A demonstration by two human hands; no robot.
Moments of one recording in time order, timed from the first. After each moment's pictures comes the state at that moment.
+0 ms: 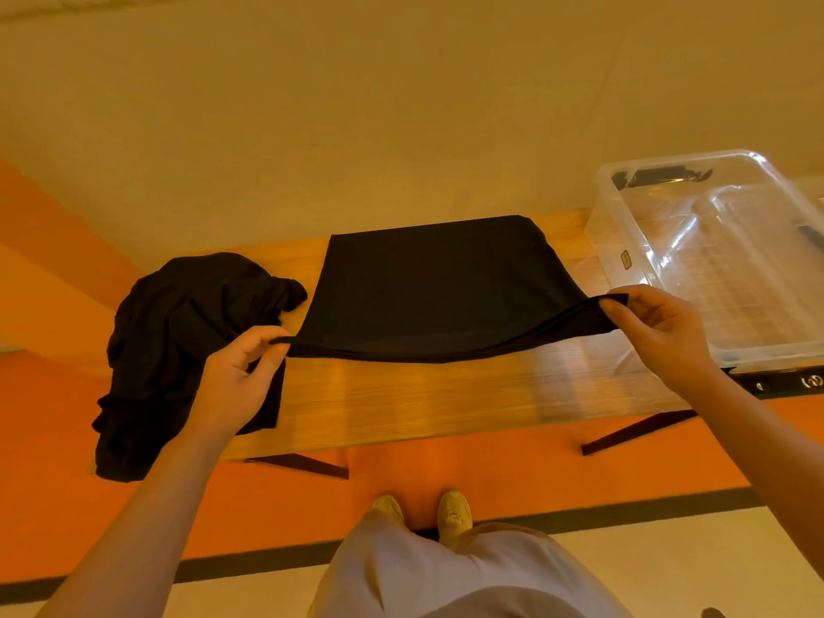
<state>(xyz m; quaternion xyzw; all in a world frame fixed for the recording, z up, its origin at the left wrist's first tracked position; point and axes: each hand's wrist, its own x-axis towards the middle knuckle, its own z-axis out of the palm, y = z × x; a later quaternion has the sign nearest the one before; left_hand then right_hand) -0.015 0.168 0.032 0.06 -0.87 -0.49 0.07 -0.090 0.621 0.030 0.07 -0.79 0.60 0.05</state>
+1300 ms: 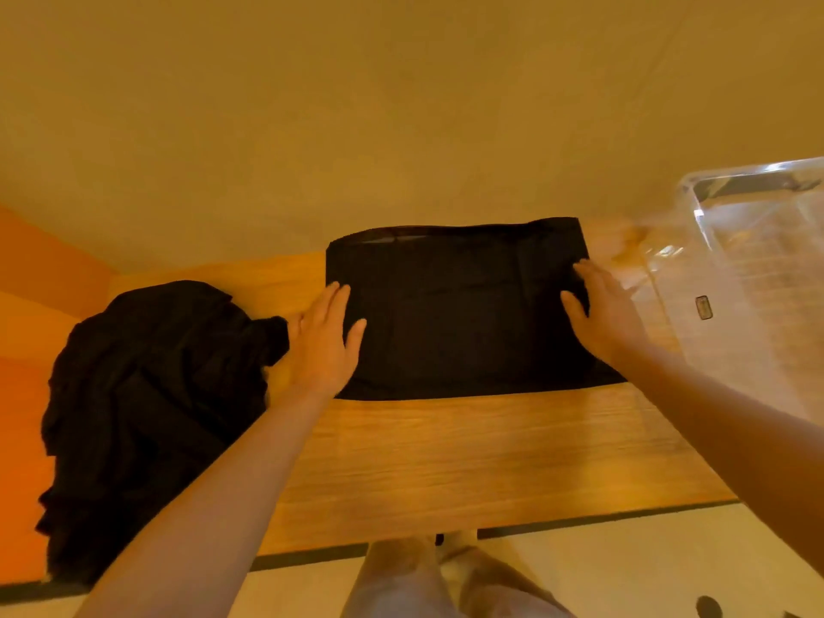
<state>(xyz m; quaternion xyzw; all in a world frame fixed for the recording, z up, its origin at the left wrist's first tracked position) -0.203 0.194 -0.078 0.04 -0.98 -0.17 0.02 -0.260 0.566 -0.069 0.00 -0.96 0.26 -0.06</state>
